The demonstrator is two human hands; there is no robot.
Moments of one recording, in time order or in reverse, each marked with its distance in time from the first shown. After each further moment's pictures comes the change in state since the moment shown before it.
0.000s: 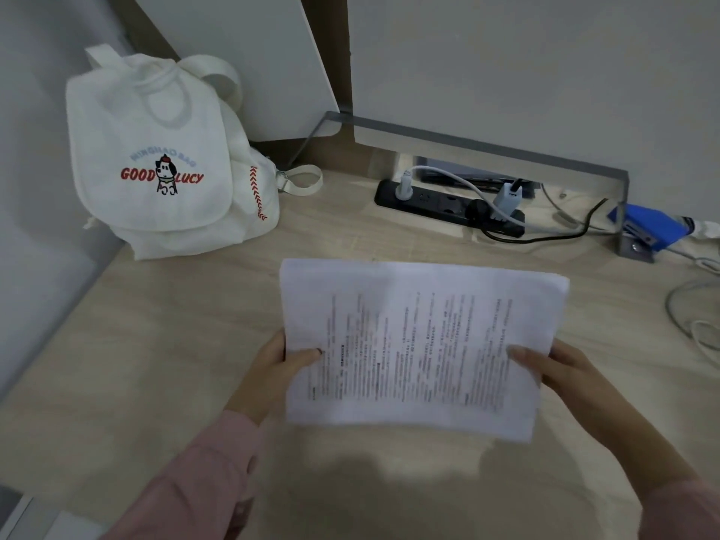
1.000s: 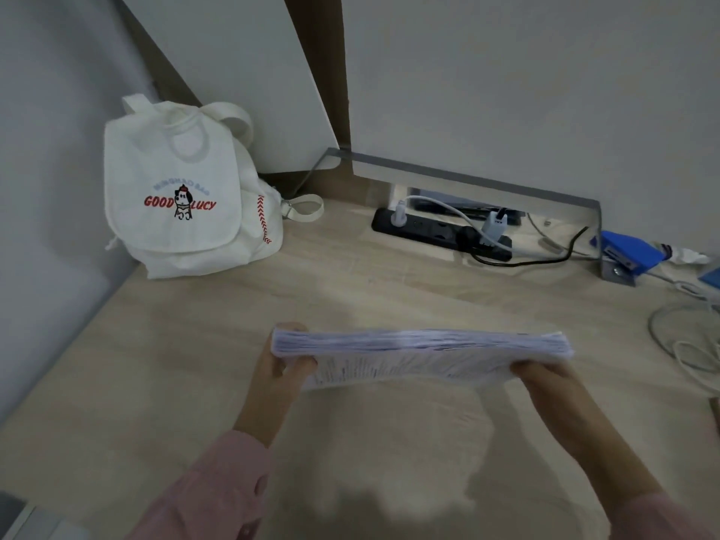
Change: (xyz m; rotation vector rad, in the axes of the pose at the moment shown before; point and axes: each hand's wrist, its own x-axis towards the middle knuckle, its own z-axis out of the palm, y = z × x) left_hand -0.028 0.020 0.017 -0.045 0.118 0.390; right_hand 0.003 0.010 0.004 0.183 0.147 -0.239
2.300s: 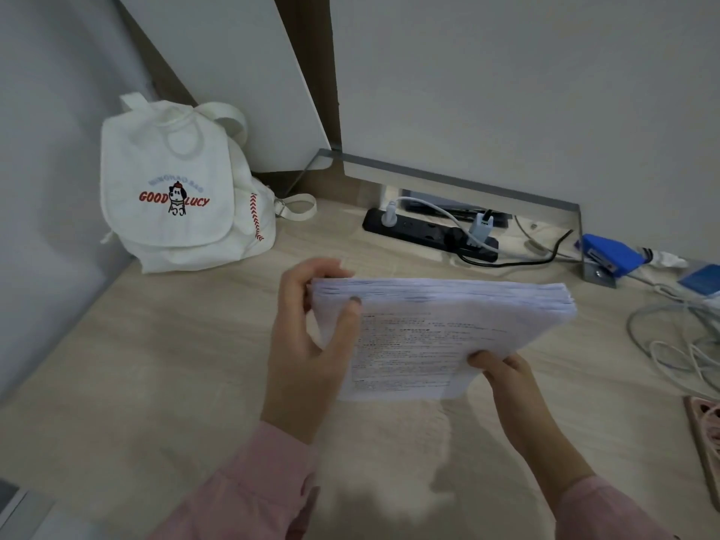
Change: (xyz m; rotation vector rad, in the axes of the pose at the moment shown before) left_hand -0.027 0.084 0.059 0.087 0.119 0.423; right_hand -0.012 -0.011 0.034 0.076 0.112 0.095
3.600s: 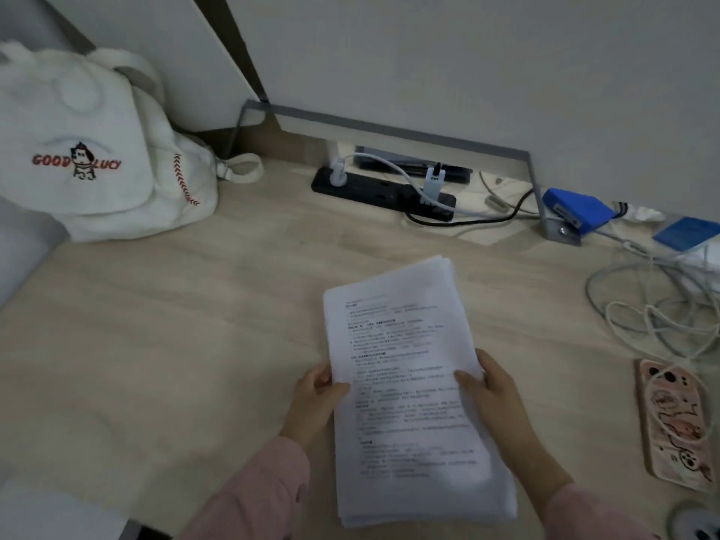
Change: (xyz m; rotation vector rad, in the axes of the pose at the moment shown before) left_hand -0.098 -0.120 0.109 0.010 -0.172 -1.023; right_hand -0.001 0.037 -0.118 -0.340 -0.064 0.140
